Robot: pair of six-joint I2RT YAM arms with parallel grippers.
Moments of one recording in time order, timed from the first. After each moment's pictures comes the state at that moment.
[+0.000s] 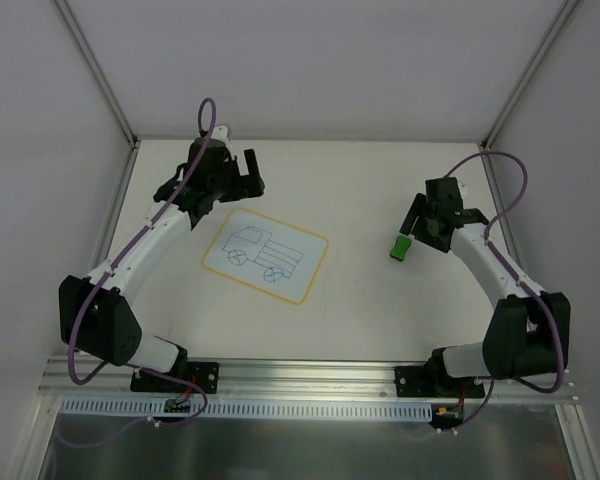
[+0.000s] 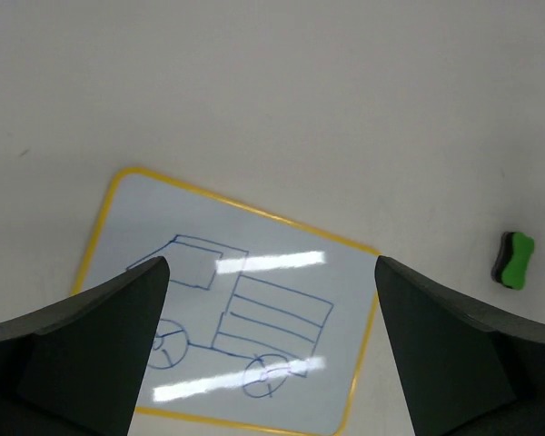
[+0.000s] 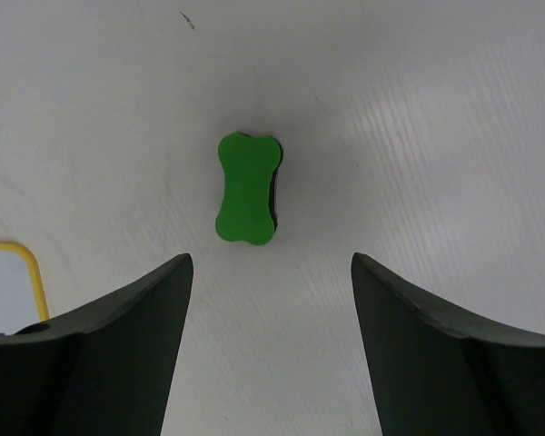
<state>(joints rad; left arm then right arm) -0.39 1.47 1.29 -0.40 -0.05 -0.44 0.16 1.31 0.97 -0.60 0.20 0.51</state>
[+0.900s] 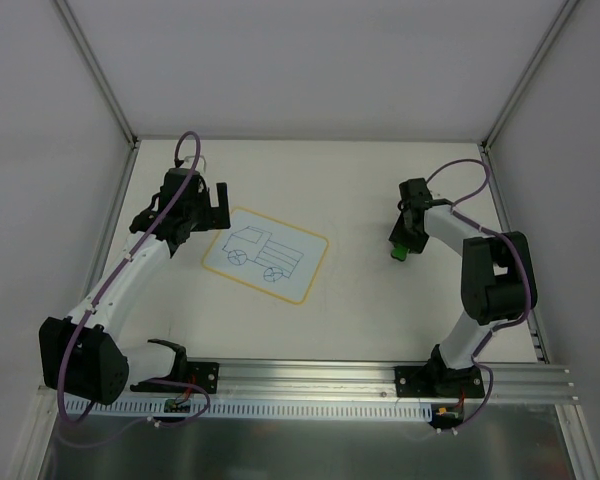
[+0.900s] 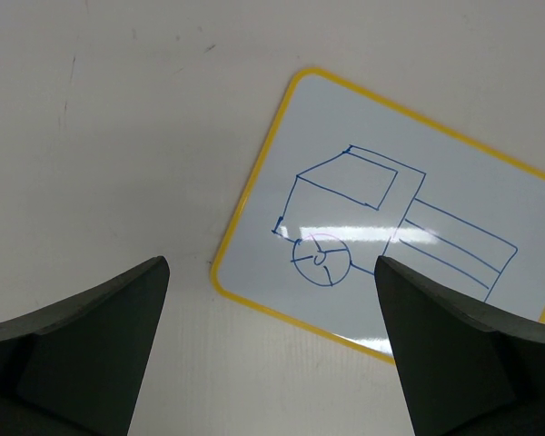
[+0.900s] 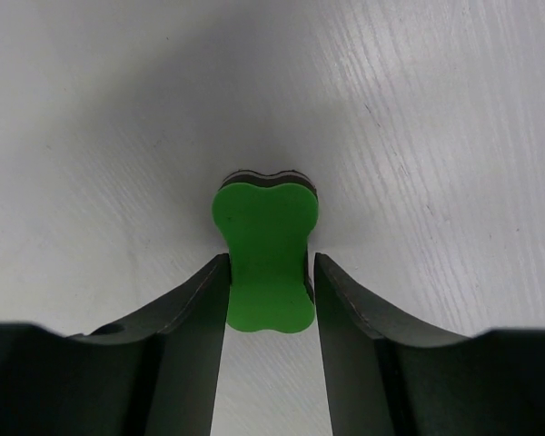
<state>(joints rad) -0.25 1.22 1.02 -0.52 -0.17 -0.22 0.20 1.73 1.08 -0.54 0.22 0.61</state>
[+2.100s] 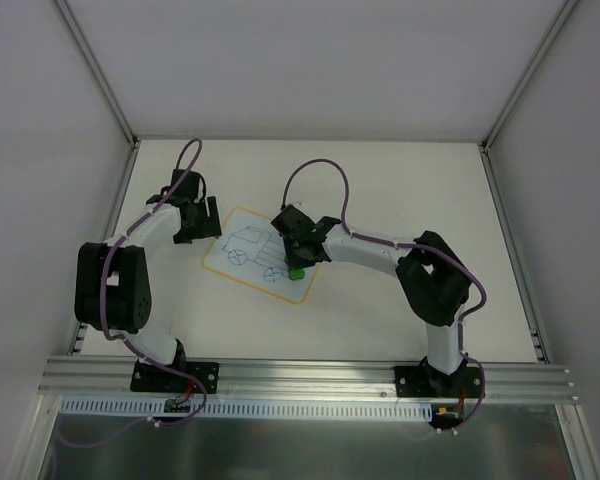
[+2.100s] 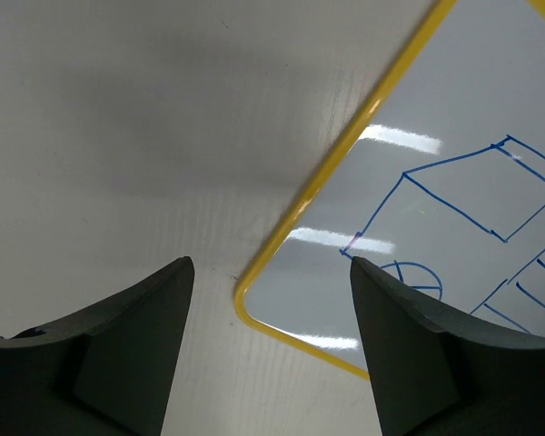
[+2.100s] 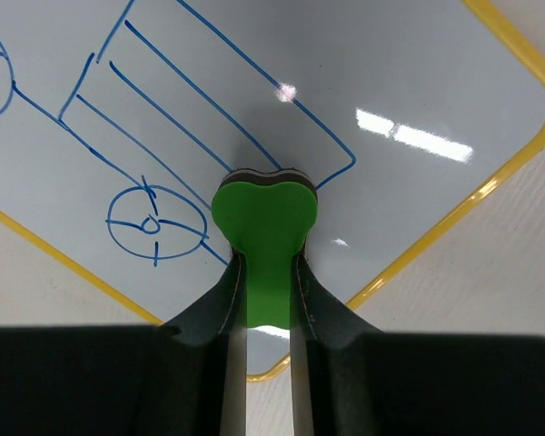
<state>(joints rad) -0.09 1.61 1.05 -0.52 -0.07 -0.28 0.92 1.94 1.39 -0.54 0.20 0.58</state>
